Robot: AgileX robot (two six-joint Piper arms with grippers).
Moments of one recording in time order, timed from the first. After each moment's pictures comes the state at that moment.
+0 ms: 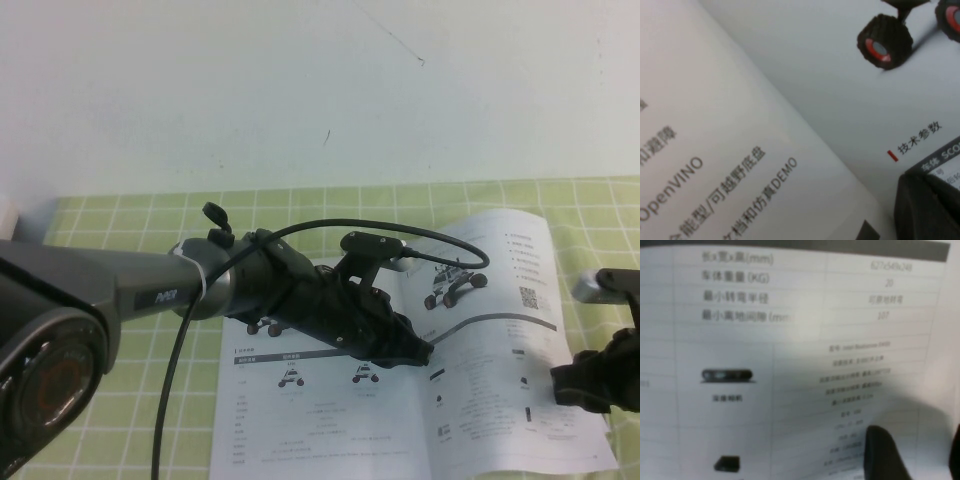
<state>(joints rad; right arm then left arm) 0.13 1.70 -0.68 0.82 0.35 -0.69 -0.57 2.13 -1.34 -1.19 0.60 1.03</state>
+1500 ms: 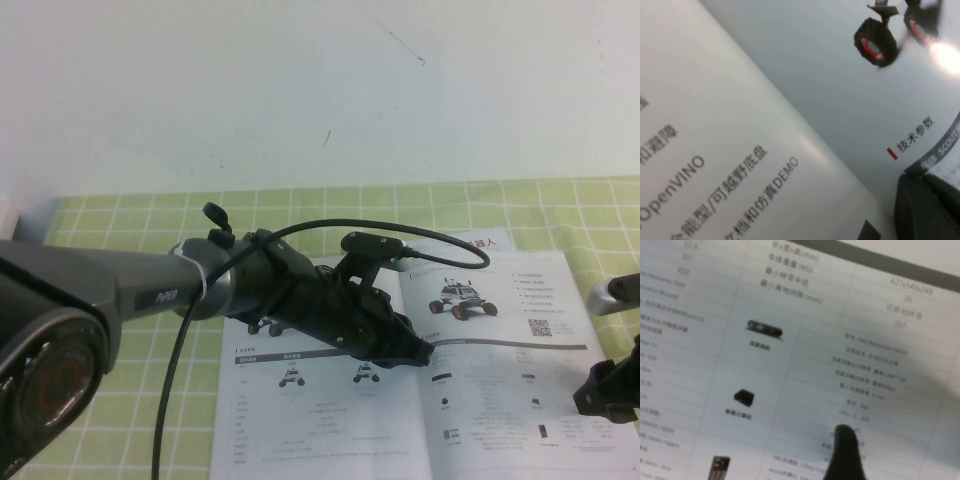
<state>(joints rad) 0.04 1.70 -0.69 0.65 0.40 -0.82 -0.57 2.13 -1.34 -1.20 0.61 1.03</state>
